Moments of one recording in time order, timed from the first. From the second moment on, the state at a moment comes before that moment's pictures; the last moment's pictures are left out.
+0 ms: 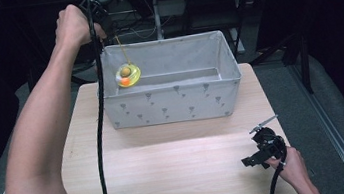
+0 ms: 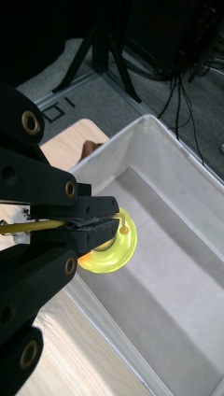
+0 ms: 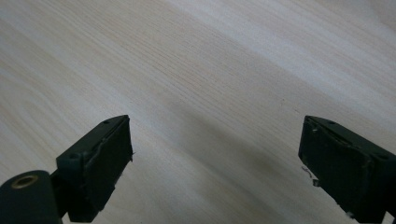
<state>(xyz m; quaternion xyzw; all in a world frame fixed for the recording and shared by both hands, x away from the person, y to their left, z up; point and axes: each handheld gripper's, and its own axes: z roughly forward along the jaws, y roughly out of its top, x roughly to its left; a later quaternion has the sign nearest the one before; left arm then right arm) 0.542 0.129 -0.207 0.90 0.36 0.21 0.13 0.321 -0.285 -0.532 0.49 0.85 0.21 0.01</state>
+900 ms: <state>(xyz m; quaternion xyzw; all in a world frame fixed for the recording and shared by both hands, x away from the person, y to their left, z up) 0.549 0.138 -0.262 0.90 0.36 0.18 0.14 0.321 -0.284 -0.533 0.49 0.85 0.21 0.01</state>
